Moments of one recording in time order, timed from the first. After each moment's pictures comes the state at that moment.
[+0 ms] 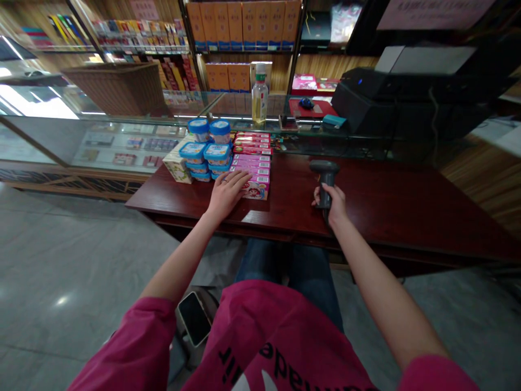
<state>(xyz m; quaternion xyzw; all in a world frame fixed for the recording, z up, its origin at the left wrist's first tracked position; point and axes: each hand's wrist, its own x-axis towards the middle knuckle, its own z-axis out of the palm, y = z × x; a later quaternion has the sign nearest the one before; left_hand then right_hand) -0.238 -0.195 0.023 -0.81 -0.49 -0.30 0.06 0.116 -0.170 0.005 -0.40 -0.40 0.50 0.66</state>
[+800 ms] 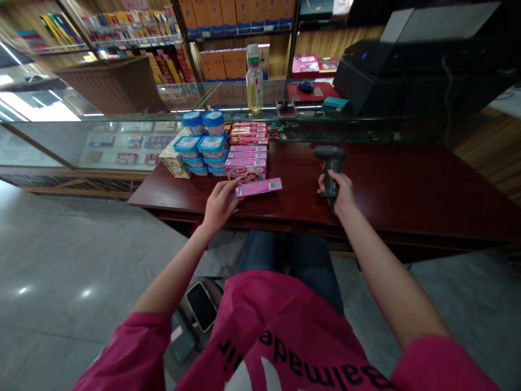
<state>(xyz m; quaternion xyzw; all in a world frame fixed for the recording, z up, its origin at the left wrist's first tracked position) -0.242 -0.246 -0.001 -0.78 -0.44 -0.44 0.05 0.135 -0.168 0.001 -0.39 -0.38 0.53 0.65</state>
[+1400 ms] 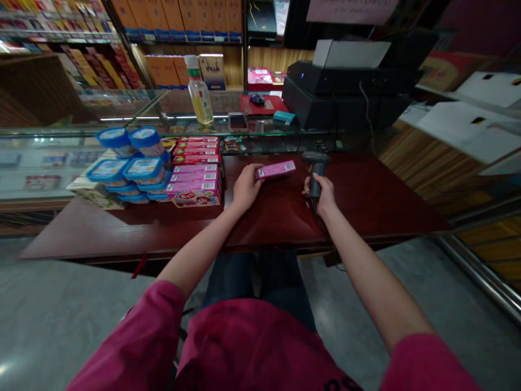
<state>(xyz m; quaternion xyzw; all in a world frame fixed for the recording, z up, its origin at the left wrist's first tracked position) -0.025 -0.087 0.009 -0.75 -0.44 -0.47 -0.16 0.230 -0.127 0.007 -0.43 -0.32 0.47 0.70</state>
